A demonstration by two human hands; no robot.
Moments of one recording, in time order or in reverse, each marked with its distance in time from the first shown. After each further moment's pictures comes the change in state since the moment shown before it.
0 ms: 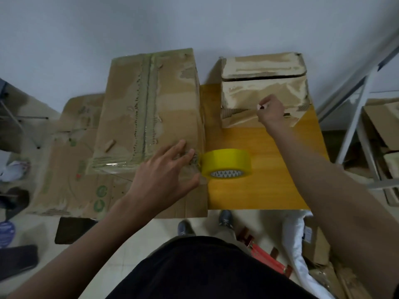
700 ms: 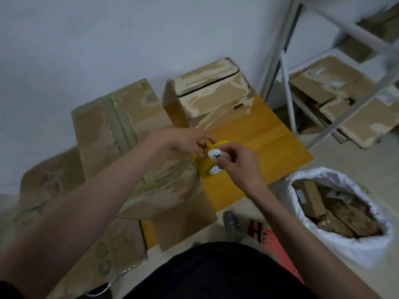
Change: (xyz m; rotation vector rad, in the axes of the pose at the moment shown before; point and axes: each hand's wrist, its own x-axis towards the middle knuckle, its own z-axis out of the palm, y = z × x) left_hand 0.165 0.012 -0.008 -0.108 -0.779 0.603; right_hand -0.271 -0.051 -0.011 0.281 0.051 -0.034
